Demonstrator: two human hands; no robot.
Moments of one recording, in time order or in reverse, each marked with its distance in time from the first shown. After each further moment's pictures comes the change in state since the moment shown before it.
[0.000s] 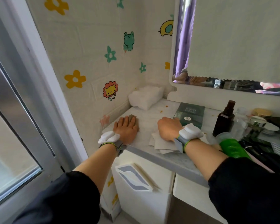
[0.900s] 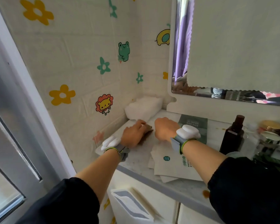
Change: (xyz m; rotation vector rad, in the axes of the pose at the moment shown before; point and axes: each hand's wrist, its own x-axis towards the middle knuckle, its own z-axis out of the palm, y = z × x) left_hand 0.057 0.035 -0.026 -0.482 0.085 0.108; right_hand 0.055 0.009 -0.026 0.149 0.056 0.105
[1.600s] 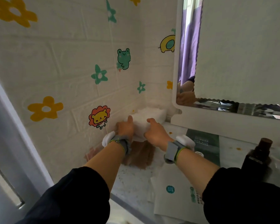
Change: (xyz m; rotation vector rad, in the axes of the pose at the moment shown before) left_hand 0.081 0.000 -0.025 -0.624 0.353 -0.508; right_hand 0.083 -0.003 0.025 0.814 0.034 -0.017
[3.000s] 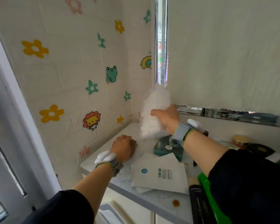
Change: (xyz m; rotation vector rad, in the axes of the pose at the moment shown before) left_hand -0.106 -0.025 -0.002 0.893 -0.143 0.623; right_hand -0.085 -0.026 -0.122 0.408 0.441 0.204
